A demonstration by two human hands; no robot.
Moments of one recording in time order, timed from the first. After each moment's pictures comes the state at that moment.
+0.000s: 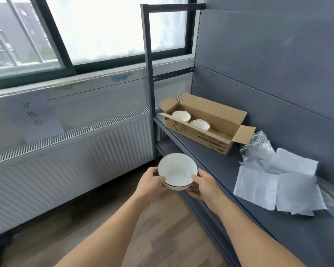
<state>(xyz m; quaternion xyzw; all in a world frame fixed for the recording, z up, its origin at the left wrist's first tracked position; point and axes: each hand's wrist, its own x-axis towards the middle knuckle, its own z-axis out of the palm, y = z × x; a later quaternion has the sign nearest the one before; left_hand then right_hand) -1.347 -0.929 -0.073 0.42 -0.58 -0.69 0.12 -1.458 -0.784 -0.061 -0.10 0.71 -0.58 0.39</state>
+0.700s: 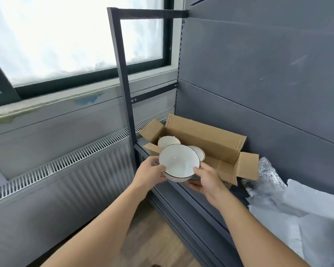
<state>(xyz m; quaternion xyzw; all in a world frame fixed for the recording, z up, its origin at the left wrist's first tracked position) -1.553 -1.099 -0.034 0.33 -0.66 -0.66 0.08 -1.633 -0.936 -0.036 -0.05 0.69 -0.65 0.31</state>
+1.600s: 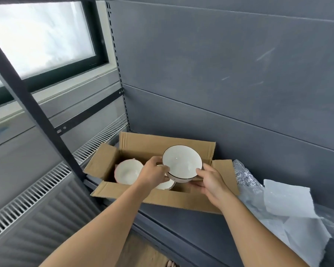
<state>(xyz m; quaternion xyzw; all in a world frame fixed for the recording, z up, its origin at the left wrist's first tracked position) -1.783 -1.104 -0.053 0.22 -0.76 -0.61 -0.08 -1.803 -0.918 -0.064 0.11 0.66 -0.71 0.22</state>
